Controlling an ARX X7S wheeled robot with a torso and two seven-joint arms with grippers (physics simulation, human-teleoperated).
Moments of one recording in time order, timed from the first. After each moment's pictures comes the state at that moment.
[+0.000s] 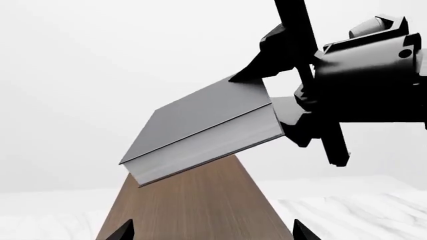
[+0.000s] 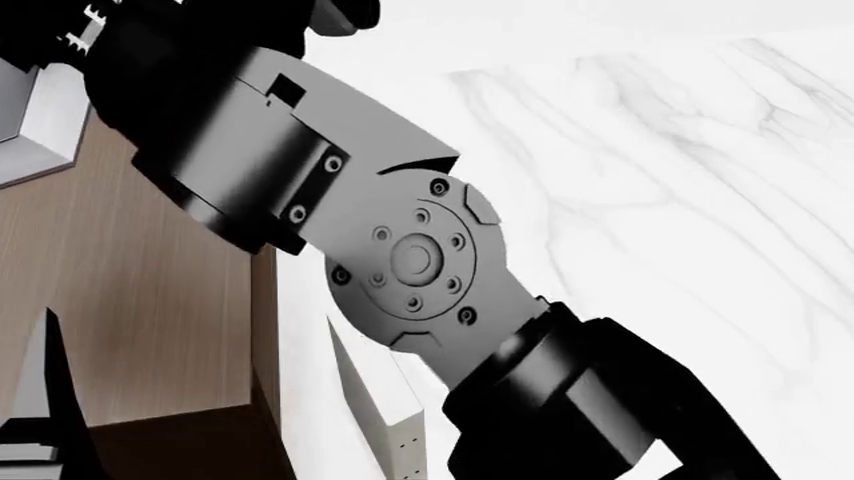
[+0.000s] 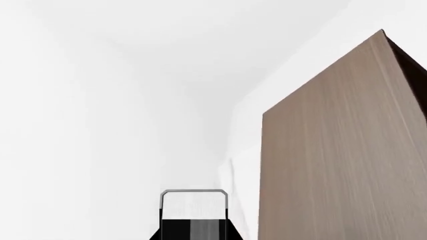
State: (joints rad) left arm -0.39 -0.90 0.73 0.95 -0.71 -0.22 -1.17; right arm 1.42 0.01 -0.81 0.34 2.04 0.22 0.68
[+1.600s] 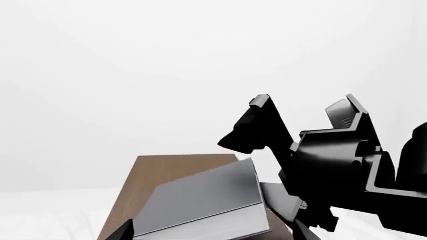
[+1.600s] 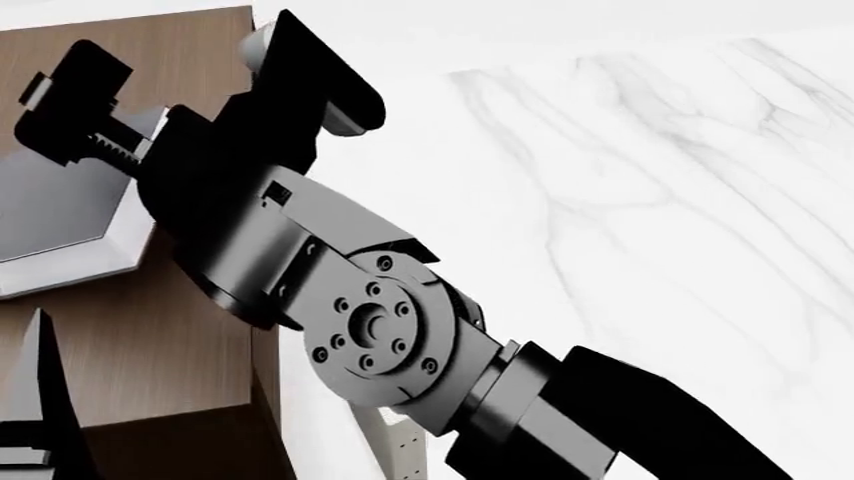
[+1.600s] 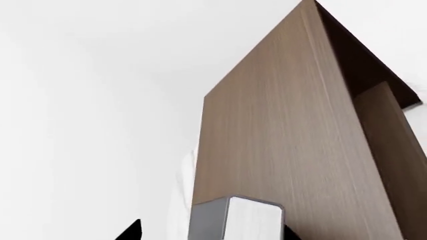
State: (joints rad) left arm -0.39 -0.92 0.74 0.96 -0.71 -0.20 -1.18; right arm 1.40 0.04 -1.17 0.45 2.15 0.02 0.51
